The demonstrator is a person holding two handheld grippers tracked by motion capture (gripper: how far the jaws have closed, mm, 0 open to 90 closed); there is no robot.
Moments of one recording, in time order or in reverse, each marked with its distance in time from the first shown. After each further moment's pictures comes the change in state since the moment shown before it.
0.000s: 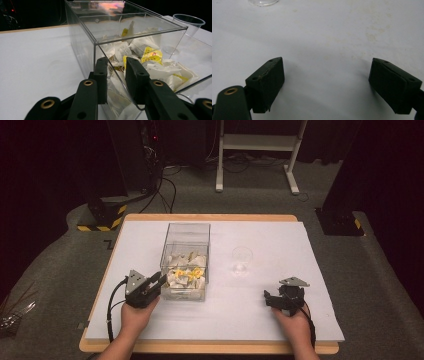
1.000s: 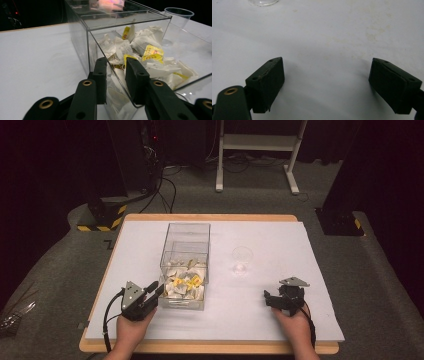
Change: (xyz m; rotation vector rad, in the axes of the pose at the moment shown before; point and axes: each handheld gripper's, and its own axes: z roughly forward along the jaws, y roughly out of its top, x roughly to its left) left arm -0.013 -0.012 -0.024 0.005 0.021 0.032; right arm 0.000 0.000 0.000 0.000 0.000 -0.002
